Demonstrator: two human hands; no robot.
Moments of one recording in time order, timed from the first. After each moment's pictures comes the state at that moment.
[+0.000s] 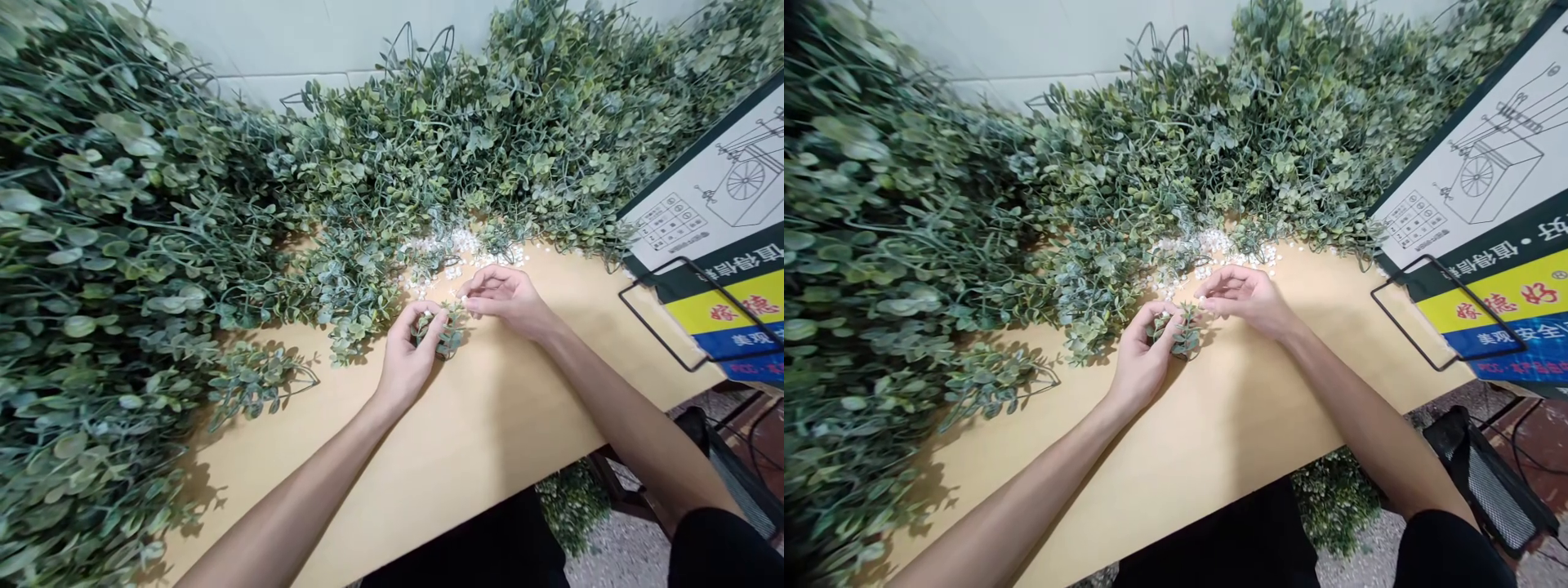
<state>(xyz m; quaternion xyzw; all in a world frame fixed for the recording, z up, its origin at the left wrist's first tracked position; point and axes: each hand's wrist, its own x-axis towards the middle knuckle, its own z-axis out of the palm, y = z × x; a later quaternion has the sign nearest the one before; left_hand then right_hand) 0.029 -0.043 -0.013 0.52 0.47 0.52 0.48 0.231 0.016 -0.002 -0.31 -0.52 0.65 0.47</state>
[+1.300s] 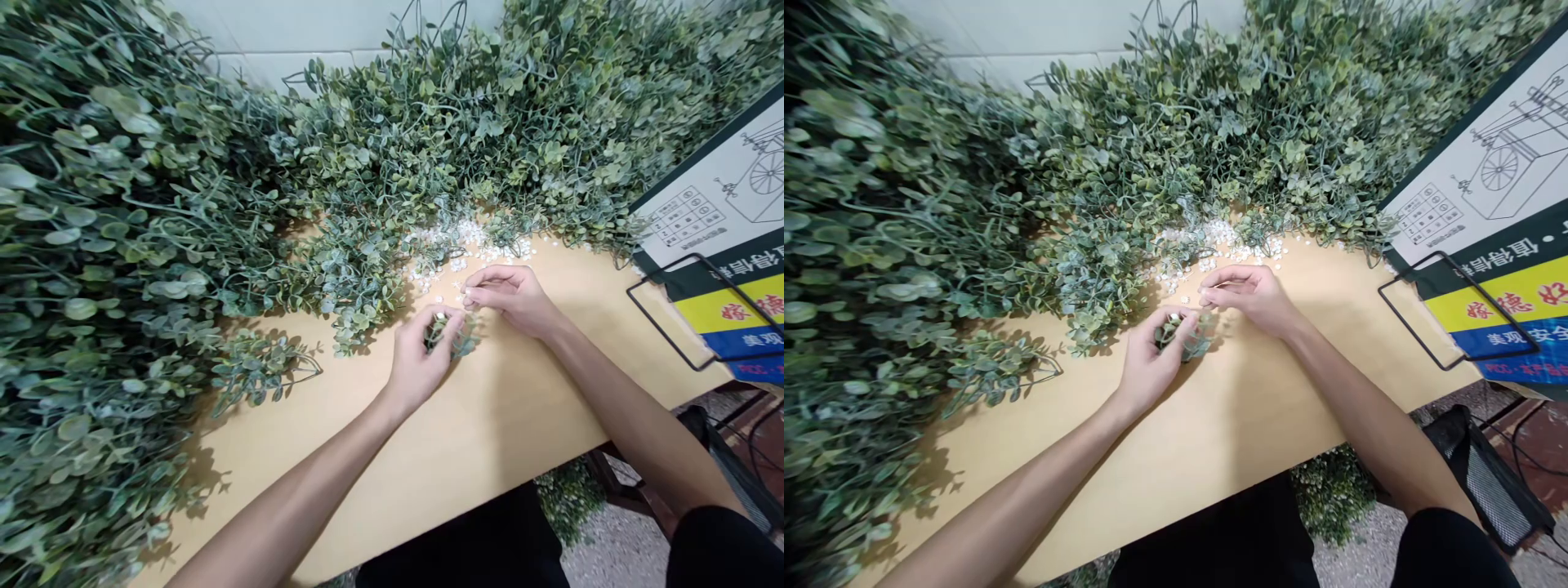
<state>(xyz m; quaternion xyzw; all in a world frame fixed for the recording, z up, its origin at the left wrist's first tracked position) 0.034 -0.054 -0.006 0.60 0.49 0.48 0.42 0.228 0.012 0.000 -0.33 -0.51 0.65 0.45</state>
